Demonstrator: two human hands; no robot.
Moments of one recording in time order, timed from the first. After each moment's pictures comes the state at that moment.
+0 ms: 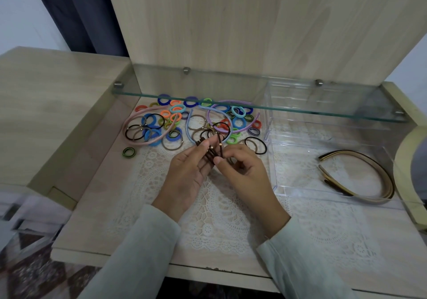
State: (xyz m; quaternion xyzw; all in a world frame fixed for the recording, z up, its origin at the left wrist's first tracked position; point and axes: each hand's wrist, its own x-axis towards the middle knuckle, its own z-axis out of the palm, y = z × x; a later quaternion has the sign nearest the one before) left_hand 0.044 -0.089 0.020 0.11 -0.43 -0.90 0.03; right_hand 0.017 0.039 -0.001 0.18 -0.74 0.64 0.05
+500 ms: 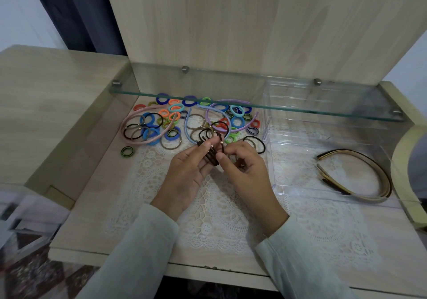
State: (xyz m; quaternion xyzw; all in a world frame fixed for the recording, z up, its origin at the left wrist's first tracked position) left_hand 0.046 -0.087 0.023 0.12 -0.44 -0.89 0.01; right_hand 0.015 0.041 0.000 0.19 -0.75 0.62 0.08
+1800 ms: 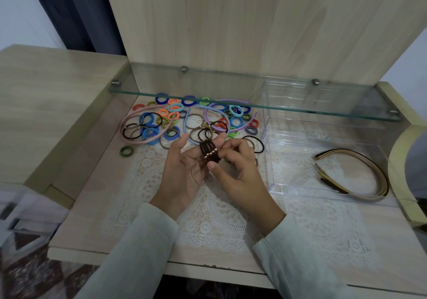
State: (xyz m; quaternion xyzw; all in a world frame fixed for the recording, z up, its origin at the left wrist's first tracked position) left_hand 0.050 -0.091 0.028 0.06 -0.42 -0.91 -0.06; right_hand 0.024 0.038 0.004 0.24 -0.78 0.57 0.07
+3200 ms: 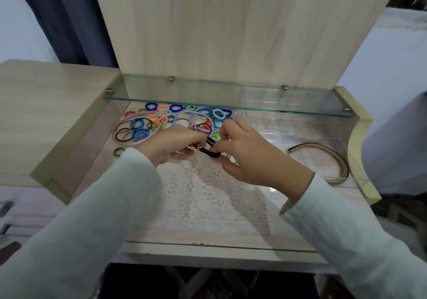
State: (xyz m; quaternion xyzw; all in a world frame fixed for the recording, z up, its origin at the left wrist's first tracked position) left_hand 0.016 -0.098 0.089 0.18 -0.81 -0.53 -0.17; right_hand 0.026 0.089 0.089 0.45 -0.87 0.08 0.15
